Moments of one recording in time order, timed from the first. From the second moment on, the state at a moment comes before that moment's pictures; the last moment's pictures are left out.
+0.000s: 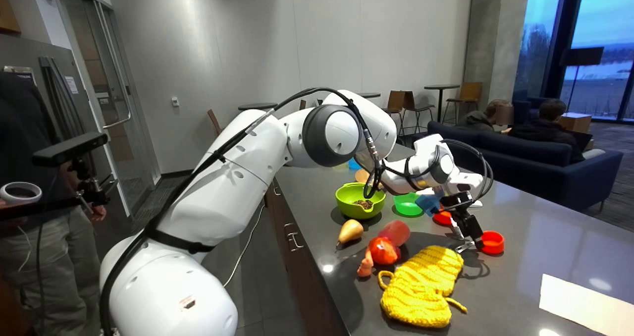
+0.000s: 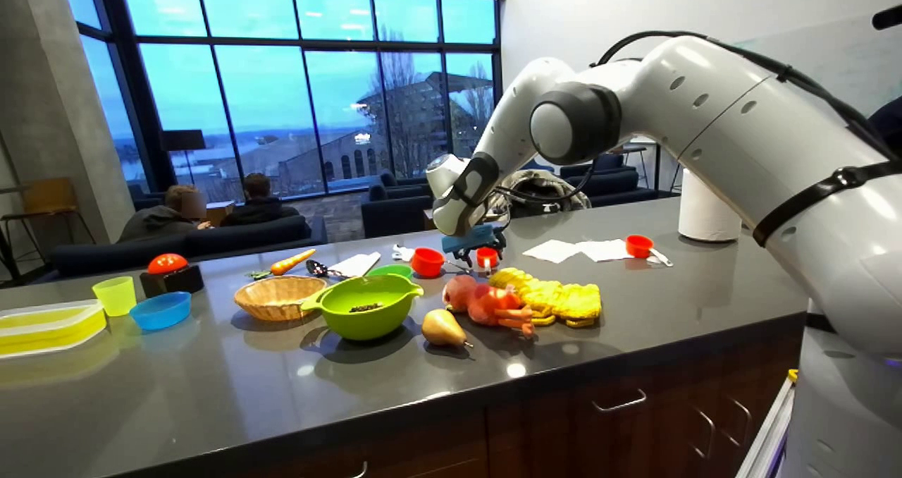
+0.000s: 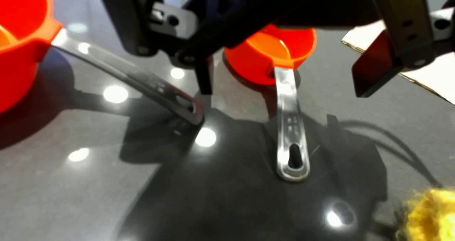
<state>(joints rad) 0.09 0.82 -0.33 -1.38 -0.31 2.30 0.93</state>
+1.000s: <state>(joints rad) 0.09 0.83 -0.33 -1.36 -0.31 2.28 0.95</state>
